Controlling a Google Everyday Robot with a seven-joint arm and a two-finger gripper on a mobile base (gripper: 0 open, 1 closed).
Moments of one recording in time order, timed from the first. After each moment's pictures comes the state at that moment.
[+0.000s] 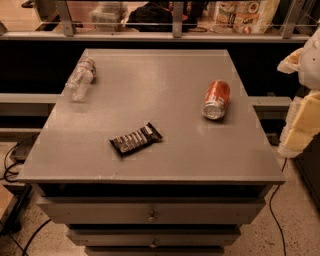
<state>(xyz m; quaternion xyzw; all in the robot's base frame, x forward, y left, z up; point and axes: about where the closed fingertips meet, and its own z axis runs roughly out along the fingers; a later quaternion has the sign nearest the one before) 0.438 -0.217 0.976 -0.60 0.78 -0.03 0.16</state>
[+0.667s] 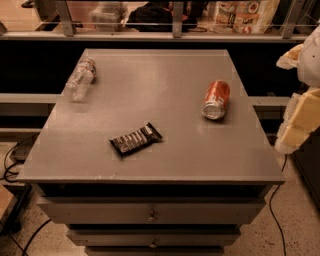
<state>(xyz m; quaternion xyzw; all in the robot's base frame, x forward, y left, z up) 0.444 -0.213 0.979 -0.60 0.78 -0.04 0.18</state>
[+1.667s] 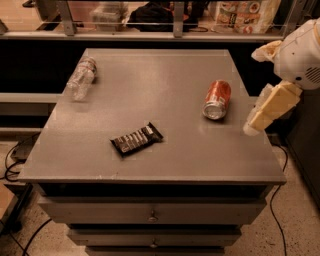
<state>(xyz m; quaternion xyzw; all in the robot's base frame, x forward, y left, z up) 0.496 -0.180 0.969 -0.60 0.74 0.04 0.30</state>
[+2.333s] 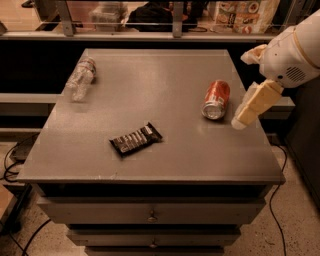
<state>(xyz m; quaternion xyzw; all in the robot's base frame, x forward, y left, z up) 0.527 -0.170 0.951 -0.60 0.74 0.06 0.30</state>
